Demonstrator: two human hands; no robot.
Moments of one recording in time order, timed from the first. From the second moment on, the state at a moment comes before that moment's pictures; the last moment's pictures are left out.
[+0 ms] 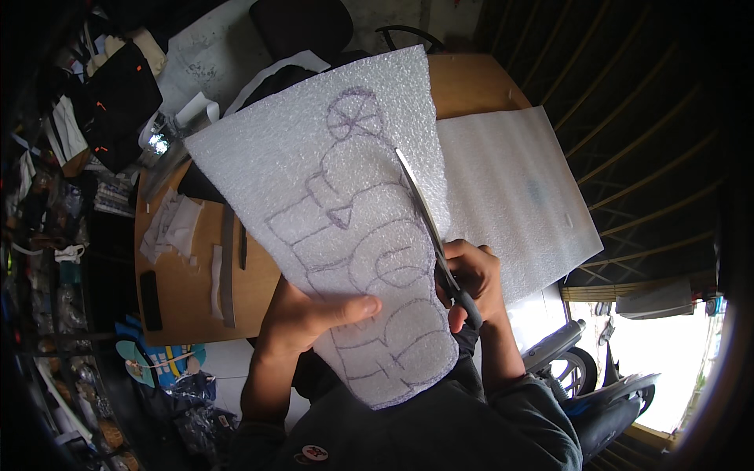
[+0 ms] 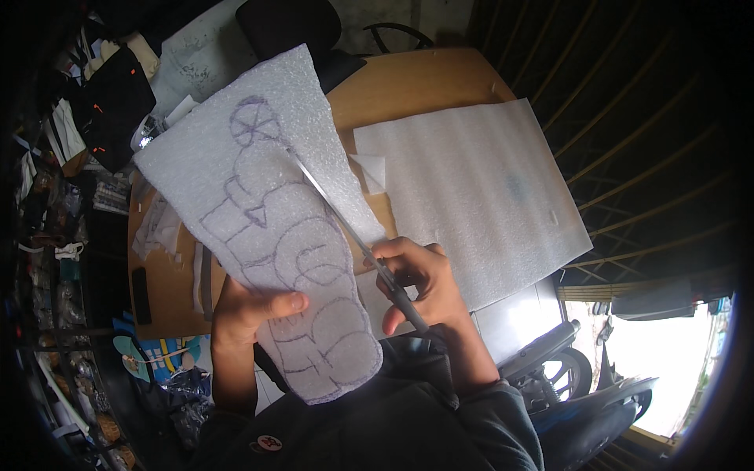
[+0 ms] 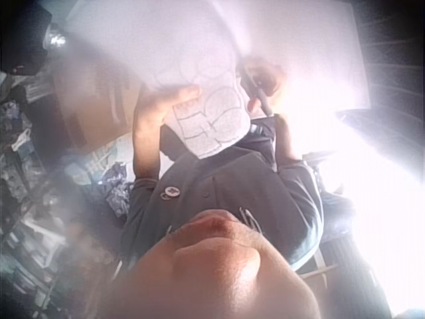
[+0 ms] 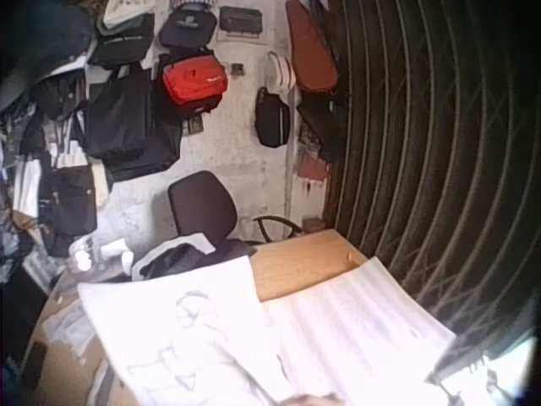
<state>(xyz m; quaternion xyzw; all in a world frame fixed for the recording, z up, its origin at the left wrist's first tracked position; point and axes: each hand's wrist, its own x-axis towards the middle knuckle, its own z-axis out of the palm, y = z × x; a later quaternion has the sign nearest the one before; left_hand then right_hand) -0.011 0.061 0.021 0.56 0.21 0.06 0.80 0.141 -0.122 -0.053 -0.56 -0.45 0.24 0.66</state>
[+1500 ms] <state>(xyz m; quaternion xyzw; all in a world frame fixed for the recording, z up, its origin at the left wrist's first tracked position) -0.018 0.087 0.036 0.61 0.19 0.24 0.73 0.127 -0.126 -0.063 -0.66 -0.42 0.30 0.54</state>
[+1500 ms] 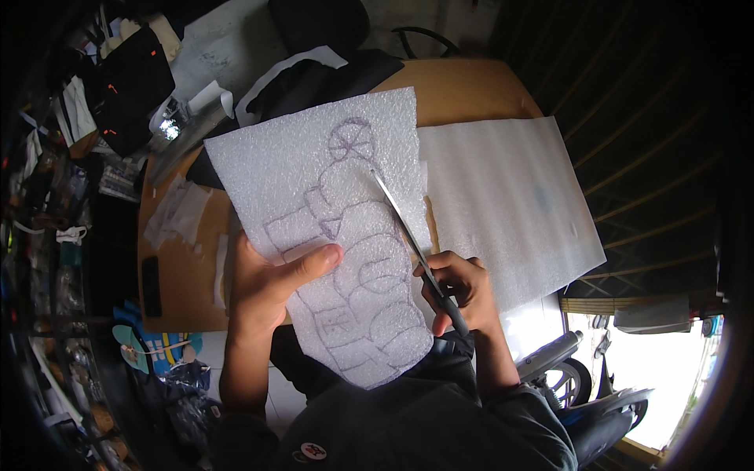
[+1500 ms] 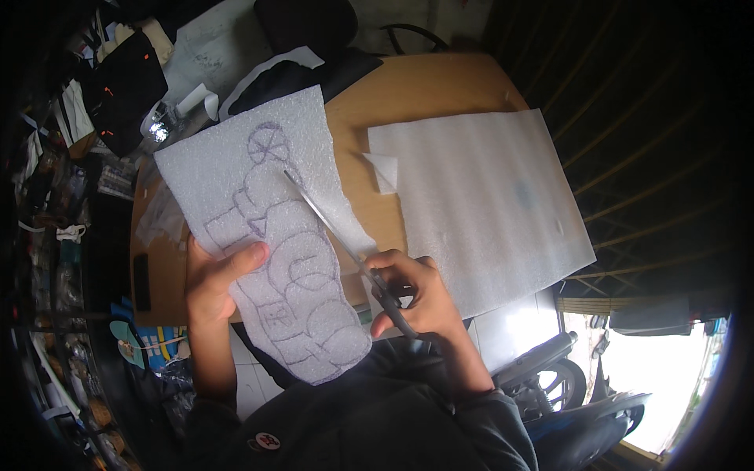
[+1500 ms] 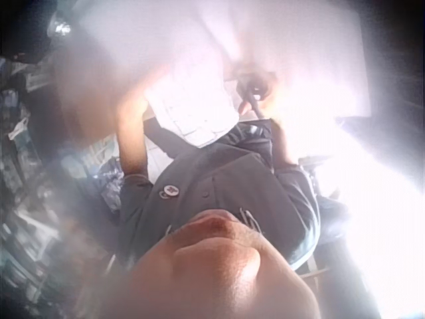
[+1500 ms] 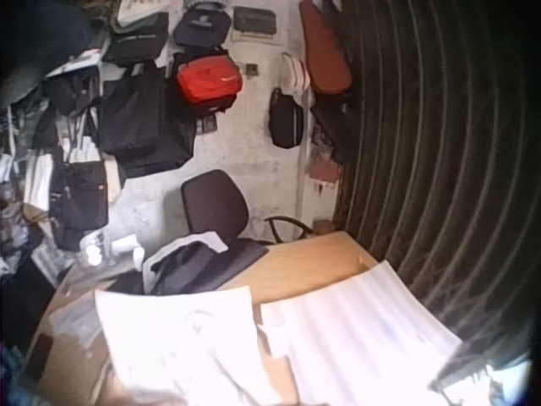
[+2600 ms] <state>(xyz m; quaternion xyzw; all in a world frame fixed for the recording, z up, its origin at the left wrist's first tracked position) -0.016 0.093 0.052 0.62 0.19 0.19 0.74 0.131 -0.125 -0.058 -0.55 -0.49 0.28 0.62</state>
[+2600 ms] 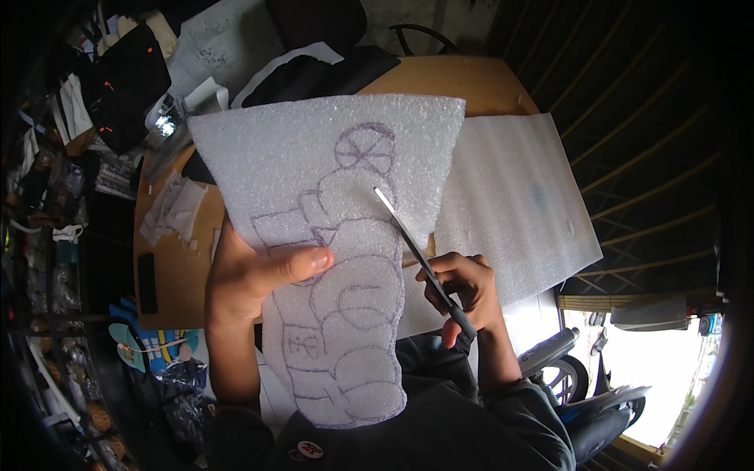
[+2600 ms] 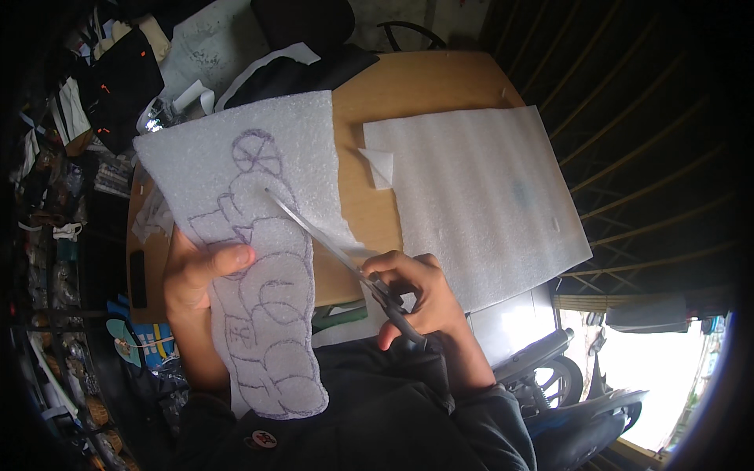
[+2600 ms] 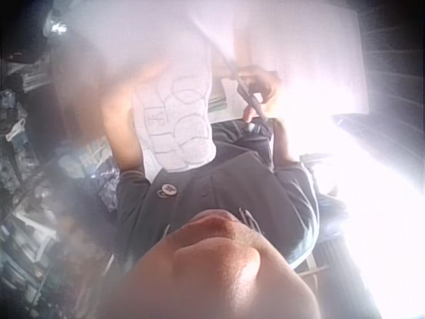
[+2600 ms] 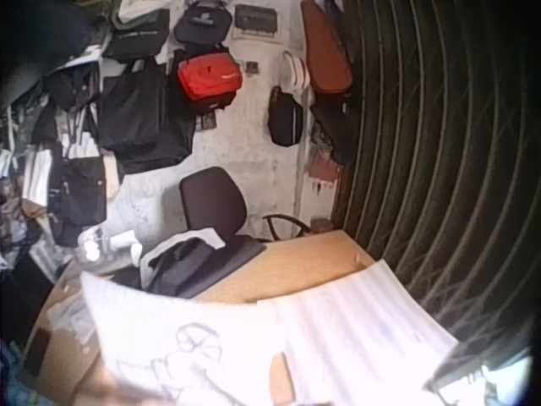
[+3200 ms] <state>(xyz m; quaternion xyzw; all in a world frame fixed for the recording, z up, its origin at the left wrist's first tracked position) -0.012 0.078 0.033 0.54 0.20 0.19 0.80 0.124 -0.117 -0.065 -0.51 -0.48 0.28 0.66</state>
